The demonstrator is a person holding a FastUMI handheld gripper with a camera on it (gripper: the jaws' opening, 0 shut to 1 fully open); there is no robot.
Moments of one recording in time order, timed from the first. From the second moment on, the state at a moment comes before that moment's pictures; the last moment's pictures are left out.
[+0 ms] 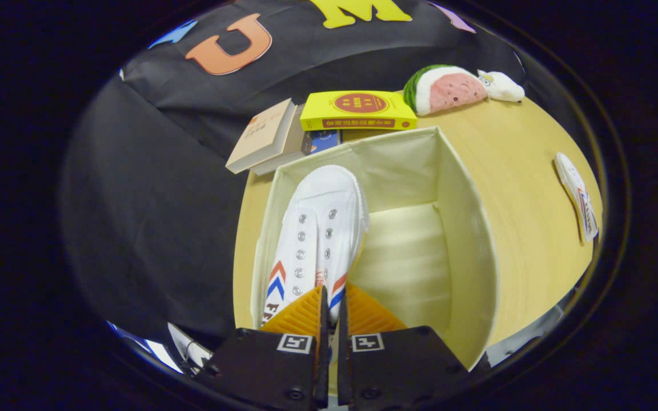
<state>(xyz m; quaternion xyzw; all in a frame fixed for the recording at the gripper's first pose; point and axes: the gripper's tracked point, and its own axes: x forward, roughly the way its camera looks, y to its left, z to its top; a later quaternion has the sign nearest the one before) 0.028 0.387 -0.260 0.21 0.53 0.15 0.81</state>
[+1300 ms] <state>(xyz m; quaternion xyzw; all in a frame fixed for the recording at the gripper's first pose) 0.027 0.127 -0.112 0.09 0.30 0.12 0.94</state>
